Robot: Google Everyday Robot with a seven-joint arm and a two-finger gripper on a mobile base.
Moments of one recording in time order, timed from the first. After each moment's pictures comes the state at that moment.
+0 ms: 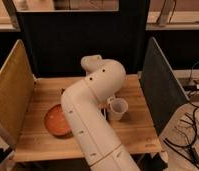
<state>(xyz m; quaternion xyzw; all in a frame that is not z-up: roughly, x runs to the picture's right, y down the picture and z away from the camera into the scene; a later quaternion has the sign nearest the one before) -0.045 0.033 1.003 -0.28 0.27 0.64 0.66</state>
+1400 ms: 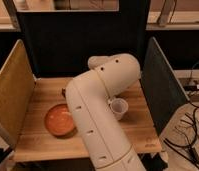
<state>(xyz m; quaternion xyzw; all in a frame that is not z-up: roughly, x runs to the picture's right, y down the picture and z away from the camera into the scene) -0.007 0.045 0.951 -0.30 0.25 0.68 0.61</state>
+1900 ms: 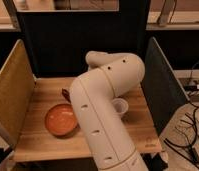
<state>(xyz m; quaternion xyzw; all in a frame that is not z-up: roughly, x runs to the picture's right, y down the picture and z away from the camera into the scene) -0.060 0.025 0.937 -0.36 0.18 0.67 0.63</state>
